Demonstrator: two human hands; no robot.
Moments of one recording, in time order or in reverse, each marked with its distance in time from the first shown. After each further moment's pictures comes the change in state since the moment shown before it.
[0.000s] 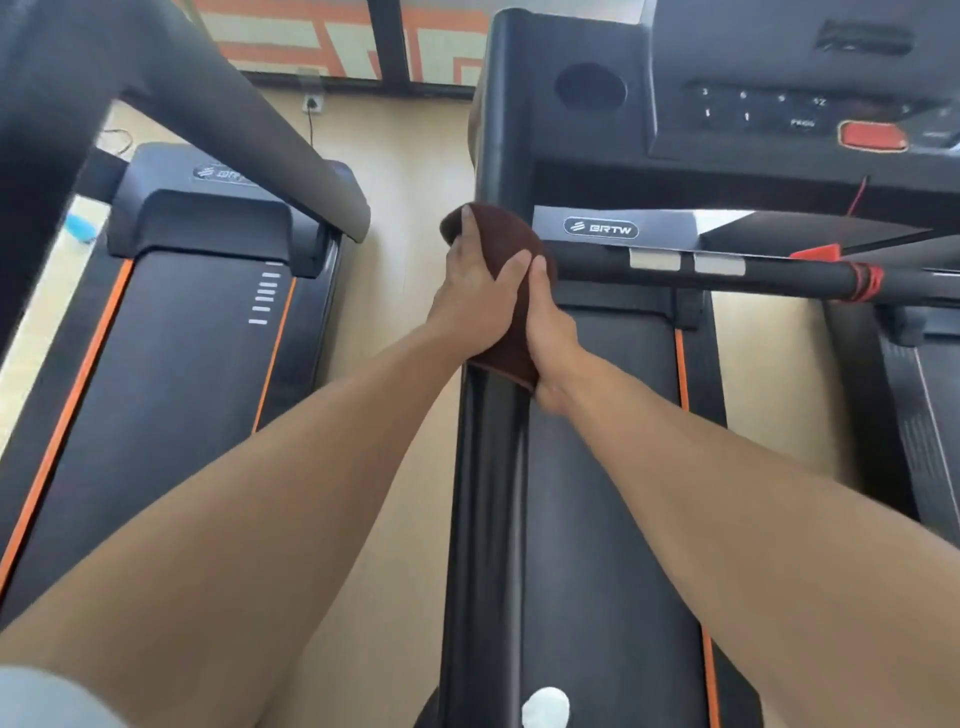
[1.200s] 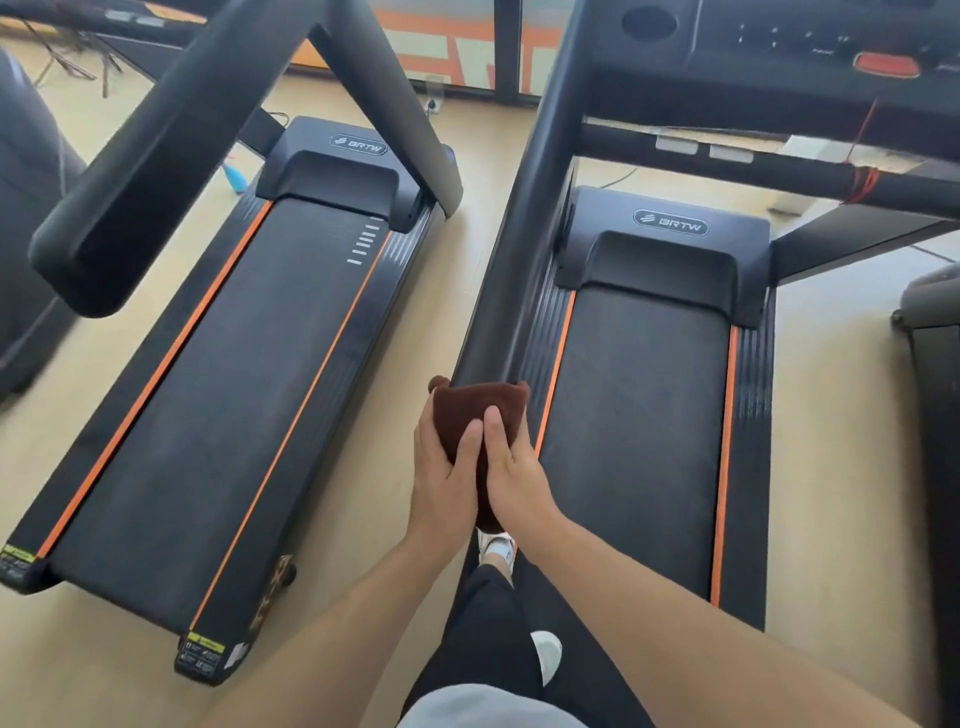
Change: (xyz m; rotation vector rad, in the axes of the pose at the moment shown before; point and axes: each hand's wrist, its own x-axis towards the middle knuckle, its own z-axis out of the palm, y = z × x) left_hand -0.392 -0.152 0.103 -0.391 0.371 -0.167; right_hand -0.238 0.277 -0.066 -0.332 -0.239 -0.225
